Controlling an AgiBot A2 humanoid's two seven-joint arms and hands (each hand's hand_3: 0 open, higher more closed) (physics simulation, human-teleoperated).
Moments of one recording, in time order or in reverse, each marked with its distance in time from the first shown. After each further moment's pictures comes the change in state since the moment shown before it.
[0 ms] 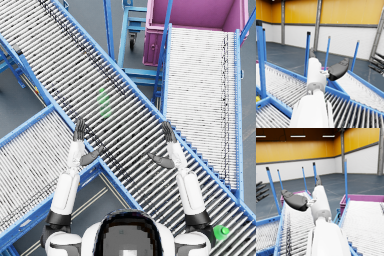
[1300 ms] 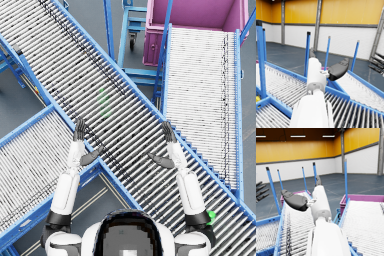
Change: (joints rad) left arm 0.000 0.000 0.000 0.000 0.000 0.000 0.000; right arm 0.000 0.000 0.000 0.000 0.000 0.000 0.000
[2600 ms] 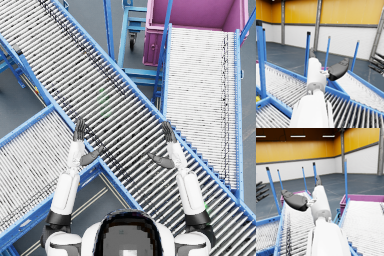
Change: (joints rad) left arm 0.000 0.000 0.000 0.000 0.000 0.000 0.000; right arm 0.000 0.000 0.000 0.000 0.000 0.000 0.000
